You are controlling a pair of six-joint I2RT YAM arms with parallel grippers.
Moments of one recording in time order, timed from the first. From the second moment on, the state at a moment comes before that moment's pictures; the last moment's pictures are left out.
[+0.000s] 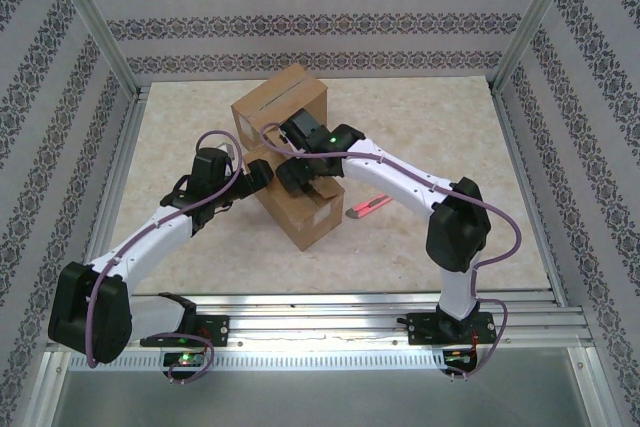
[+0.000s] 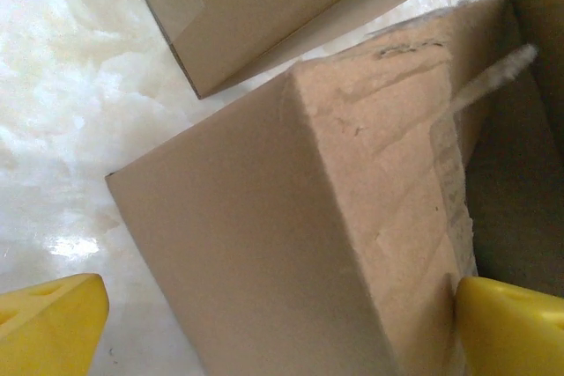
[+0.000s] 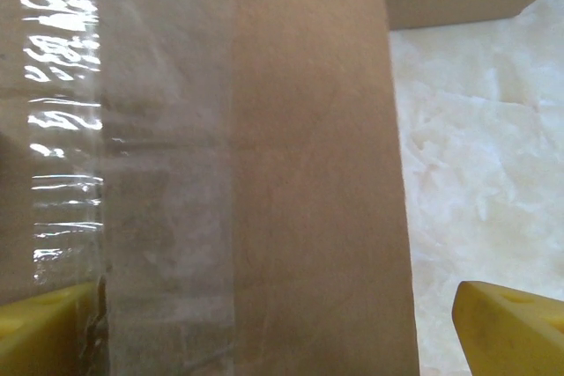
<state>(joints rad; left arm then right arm) -0.29 1.22 0.73 -0.19 0.16 -0.77 0.80 1.91 1.73 -0.87 0.17 0.16</state>
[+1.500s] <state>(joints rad) -0.28 1.13 0.77 -0.35 0.16 -0.67 0.78 2.07 2.13 -1.18 0.29 -0.06</state>
